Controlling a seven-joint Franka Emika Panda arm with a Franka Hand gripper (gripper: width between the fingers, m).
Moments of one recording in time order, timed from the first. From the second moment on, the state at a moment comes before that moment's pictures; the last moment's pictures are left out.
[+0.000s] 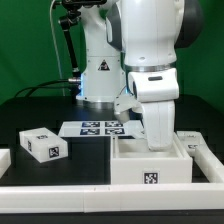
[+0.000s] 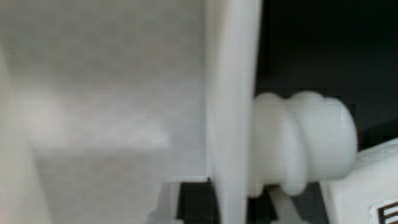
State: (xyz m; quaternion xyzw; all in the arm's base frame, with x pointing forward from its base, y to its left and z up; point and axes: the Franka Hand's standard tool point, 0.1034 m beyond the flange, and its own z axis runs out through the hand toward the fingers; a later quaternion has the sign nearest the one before) arm 0.503 0.069 0.020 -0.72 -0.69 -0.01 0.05
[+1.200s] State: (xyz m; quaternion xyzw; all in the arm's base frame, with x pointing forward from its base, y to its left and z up) arm 0.521 0.108 0.020 -0.72 -0.69 0.00 0.05
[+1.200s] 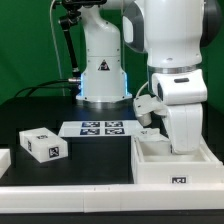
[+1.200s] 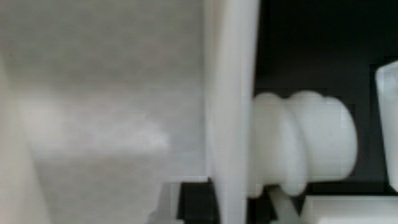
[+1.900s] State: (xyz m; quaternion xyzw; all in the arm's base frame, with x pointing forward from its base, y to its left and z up) arm 0.514 0.091 0.033 -0.74 -0.68 -0.01 0.04
